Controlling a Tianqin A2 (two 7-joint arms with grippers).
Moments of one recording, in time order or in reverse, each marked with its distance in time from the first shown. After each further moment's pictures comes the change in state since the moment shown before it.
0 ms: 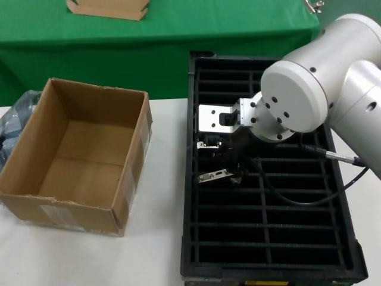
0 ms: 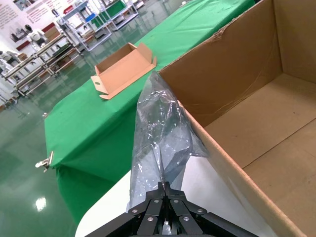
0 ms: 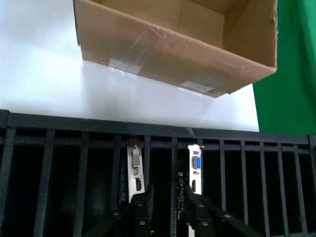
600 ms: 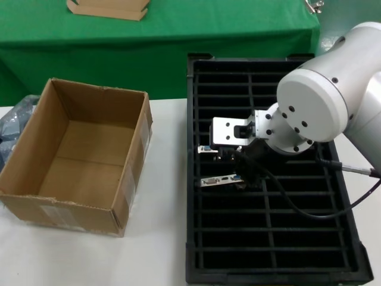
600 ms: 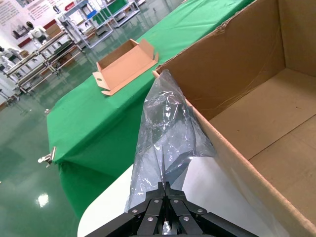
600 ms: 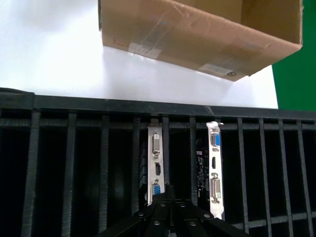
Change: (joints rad) left arm 0.007 -0.006 -0.003 0.000 -0.003 -0.007 0.001; right arm -0.063 0.045 0.067 0.104 -0.032 -0.114 0.007
